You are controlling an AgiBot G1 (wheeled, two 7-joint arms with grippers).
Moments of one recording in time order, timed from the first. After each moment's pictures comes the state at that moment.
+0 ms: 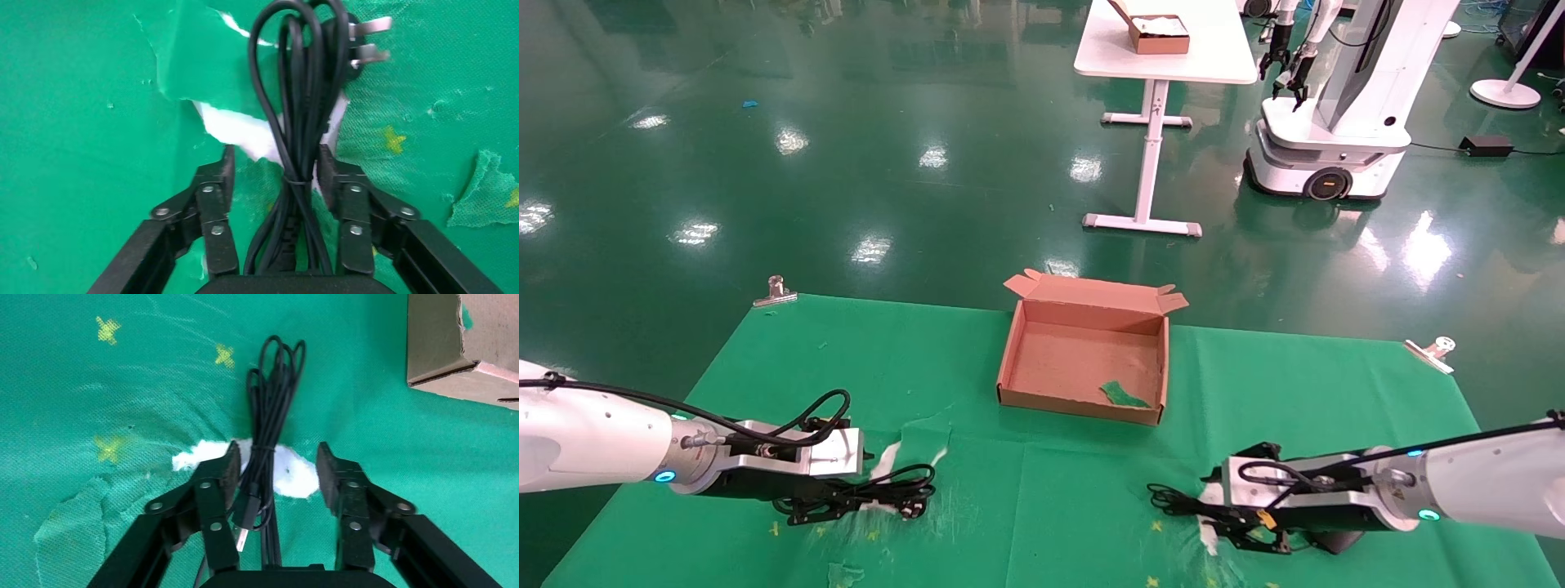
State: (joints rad) left arm -1.67 1.15 0.74 -0.08 1.73 1.11 0.55; right arm 1.58 -1.12 -0.68 0.05 -1.57 -1.15 -0.71
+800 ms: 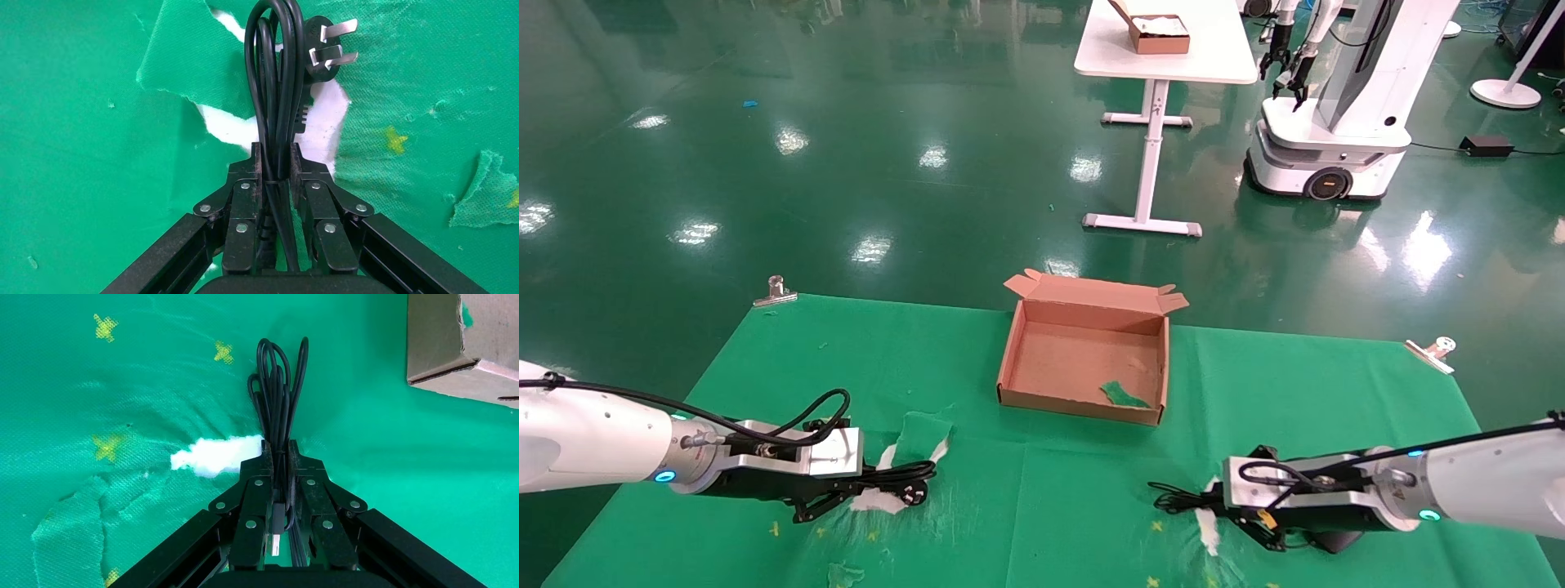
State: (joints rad) left arm -1.68 1.14 0.74 -0.08 1.72 1.12 0.54; right arm 1.58 -1.11 -0.67 0.06 -1.57 -1.15 -0.70
